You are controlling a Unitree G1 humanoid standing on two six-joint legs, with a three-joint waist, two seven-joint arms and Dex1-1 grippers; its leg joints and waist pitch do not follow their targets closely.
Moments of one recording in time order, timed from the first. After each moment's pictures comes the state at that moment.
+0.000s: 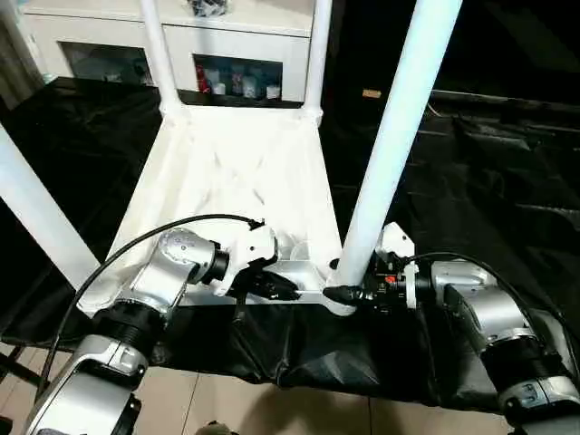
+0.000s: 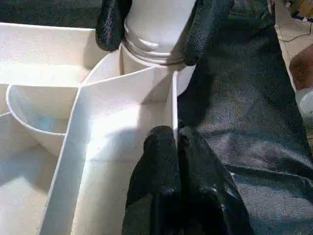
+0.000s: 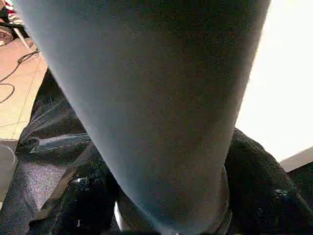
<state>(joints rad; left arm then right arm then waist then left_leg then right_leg) -0.60 0.34 -0.29 0.61 0.03 0.06 -1.36 -0.45 -0.34 0.16 0.53 0.15 0.15 1.24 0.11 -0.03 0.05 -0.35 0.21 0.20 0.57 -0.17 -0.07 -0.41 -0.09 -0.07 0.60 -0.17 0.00</state>
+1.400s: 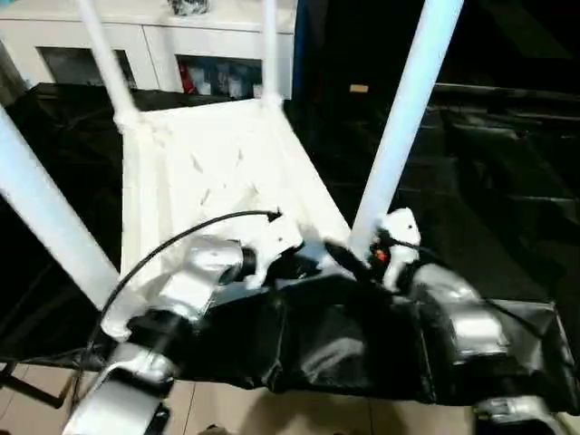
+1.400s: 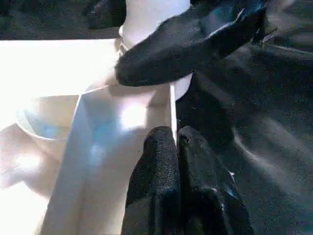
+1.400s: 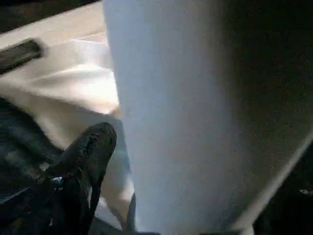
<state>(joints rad) -0.57 0.22 -0.27 0.55 0.07 0.12 -1.10 -0.38 -0.23 0.04 0.47 0.15 0.10 0.84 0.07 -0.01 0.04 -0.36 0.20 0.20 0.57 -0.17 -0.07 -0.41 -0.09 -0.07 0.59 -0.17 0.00</state>
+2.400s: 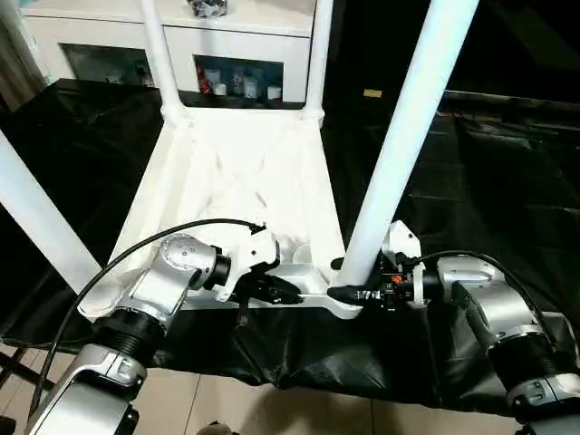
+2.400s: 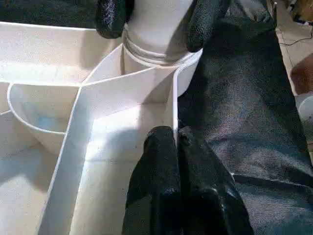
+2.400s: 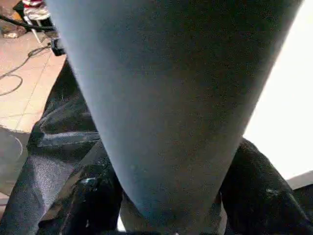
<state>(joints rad) -0.56 0.34 -0.30 0.53 0.01 0.10 -1.34 -0.45 -0.39 0.17 0.52 0.17 0.07 1.30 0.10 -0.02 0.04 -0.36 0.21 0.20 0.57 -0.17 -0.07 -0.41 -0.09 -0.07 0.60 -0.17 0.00</state>
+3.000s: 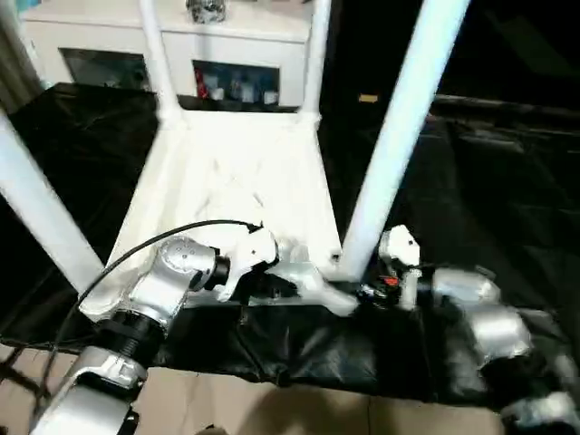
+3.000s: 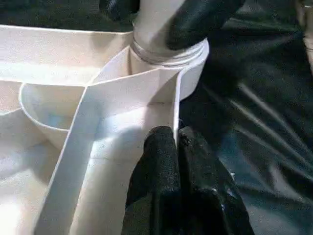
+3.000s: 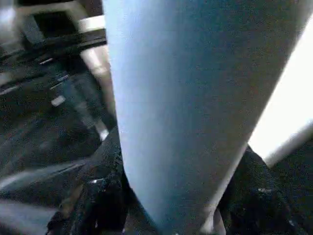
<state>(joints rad) -0.55 0.30 -0.27 0.55 0.04 0.11 -1.18 -0.35 -0.24 0.08 0.48 0.16 0.03 0.96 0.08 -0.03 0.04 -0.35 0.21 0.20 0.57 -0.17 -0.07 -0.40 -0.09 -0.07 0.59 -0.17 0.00</state>
